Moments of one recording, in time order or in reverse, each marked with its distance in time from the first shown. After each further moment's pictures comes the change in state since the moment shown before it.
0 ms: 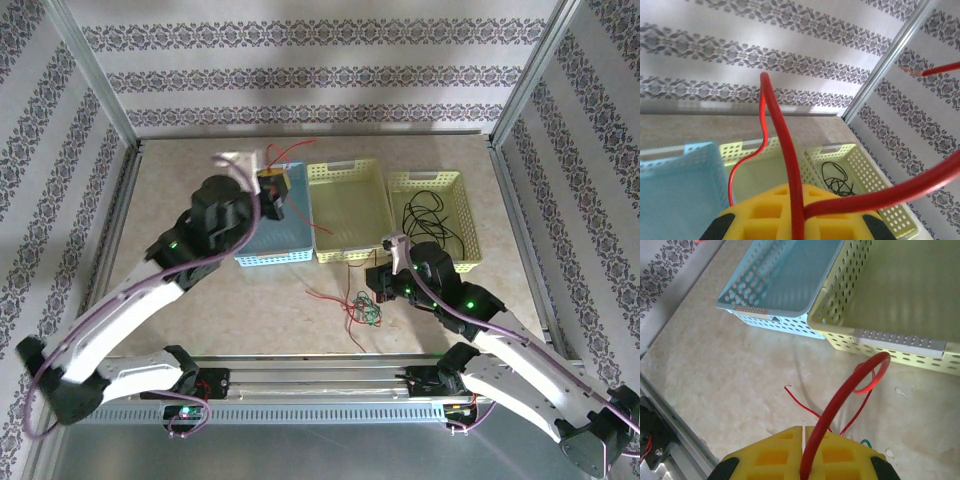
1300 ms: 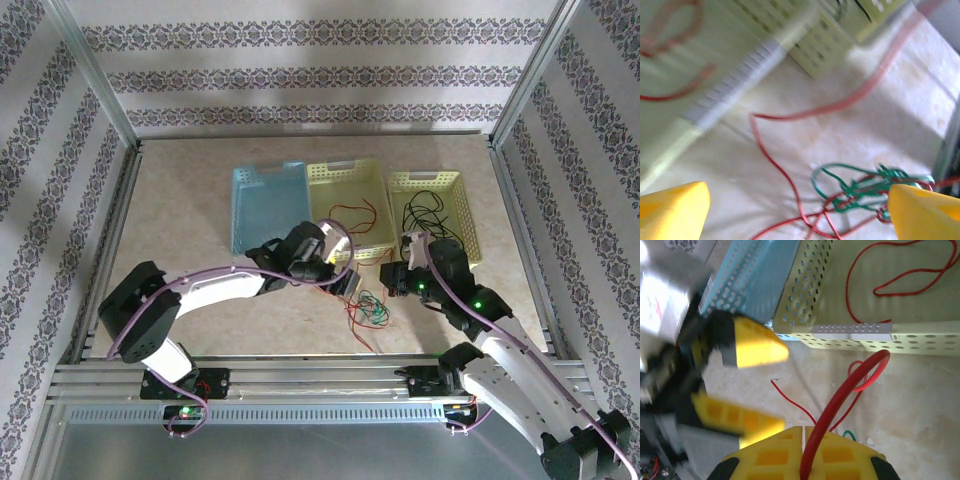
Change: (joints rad) left arm -0.150 0.425 -0.304 0.218 0.497 0.134; right arm -0.226 -0.038 -0.057 -0.016 -0.154 0.043
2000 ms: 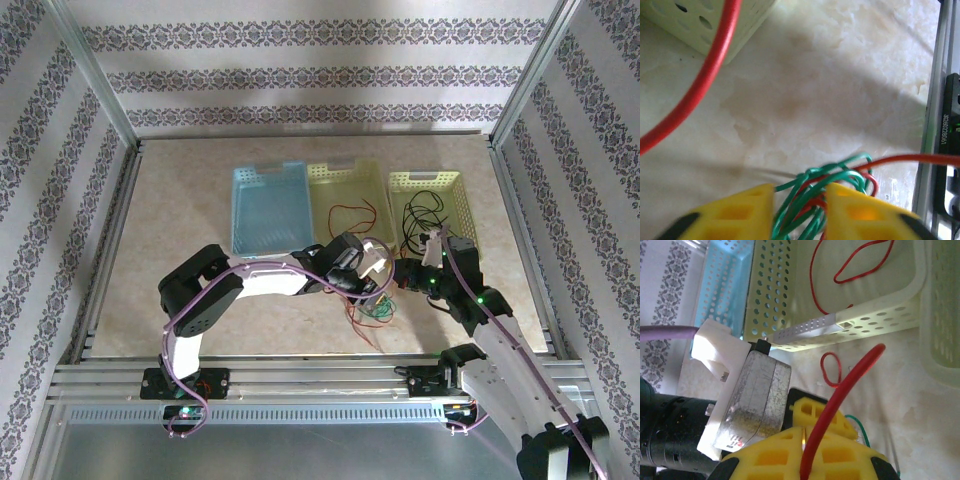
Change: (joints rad) left arm -0.084 0.320 0.202 0.061 0.140 0.092; right arm -0.218 0.022 -0.066 0.033 -0.158 0.122
